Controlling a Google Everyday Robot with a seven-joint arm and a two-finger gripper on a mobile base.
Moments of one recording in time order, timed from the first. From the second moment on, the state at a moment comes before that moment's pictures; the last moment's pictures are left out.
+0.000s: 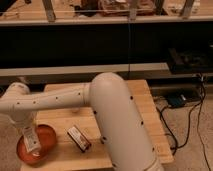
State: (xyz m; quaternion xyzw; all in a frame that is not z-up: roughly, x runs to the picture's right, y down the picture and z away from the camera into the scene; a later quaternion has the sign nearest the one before) arm -0.420 0.191 0.727 -0.06 -0.37 -0.78 0.50
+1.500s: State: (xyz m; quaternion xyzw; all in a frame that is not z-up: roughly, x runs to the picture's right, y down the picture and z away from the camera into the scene) arm -0.407 0.189 0.730 -0.05 -0.37 -0.78 0.51
